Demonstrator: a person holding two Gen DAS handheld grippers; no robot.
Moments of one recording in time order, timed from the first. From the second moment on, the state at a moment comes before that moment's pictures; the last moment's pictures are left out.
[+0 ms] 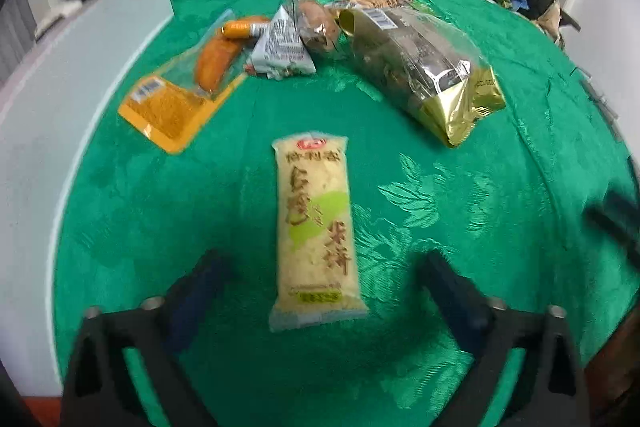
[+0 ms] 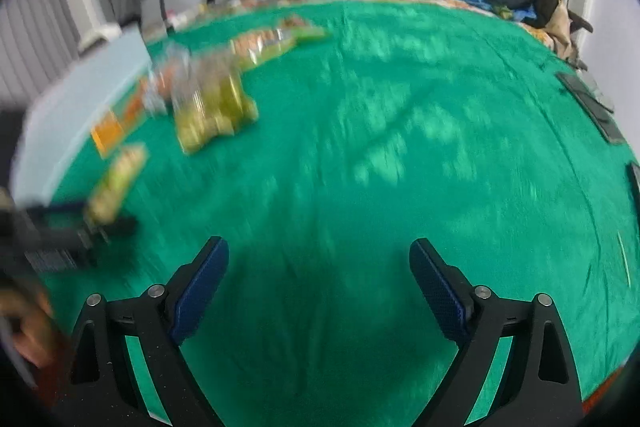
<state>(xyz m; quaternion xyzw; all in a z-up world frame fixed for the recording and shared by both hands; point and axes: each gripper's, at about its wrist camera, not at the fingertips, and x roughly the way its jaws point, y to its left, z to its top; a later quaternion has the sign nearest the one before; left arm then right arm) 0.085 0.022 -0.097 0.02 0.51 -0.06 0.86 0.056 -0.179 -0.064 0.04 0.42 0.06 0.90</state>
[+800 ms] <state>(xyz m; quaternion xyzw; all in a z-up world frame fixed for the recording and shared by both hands) 0.038 0.146 -0.018 -0.19 0.41 -0.14 0.88 0.171 -0.115 -0.004 0.05 0.49 0.14 0.86</state>
